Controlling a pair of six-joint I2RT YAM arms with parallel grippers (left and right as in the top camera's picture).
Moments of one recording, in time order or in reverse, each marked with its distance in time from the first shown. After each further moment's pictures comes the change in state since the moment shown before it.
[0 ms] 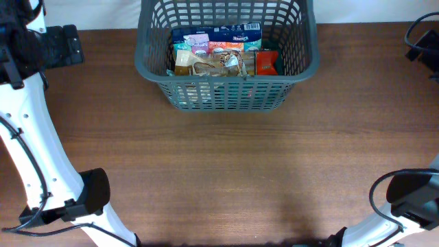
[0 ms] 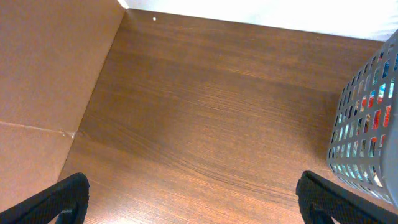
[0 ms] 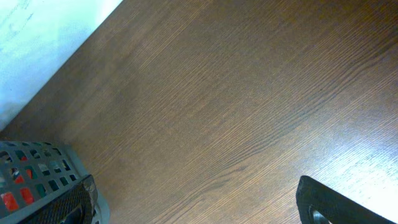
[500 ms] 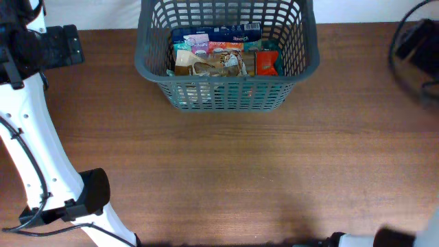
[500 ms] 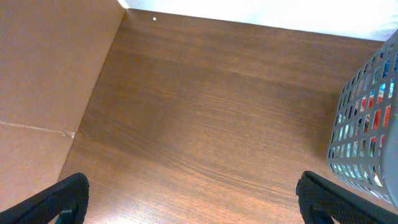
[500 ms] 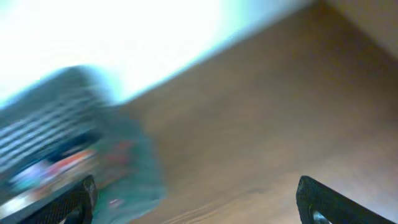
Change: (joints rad) left arm 0.000 0.000 0.000 0.000 0.000 0.000; right arm 0.233 -0.402 -0.013 0.004 0.003 0.000
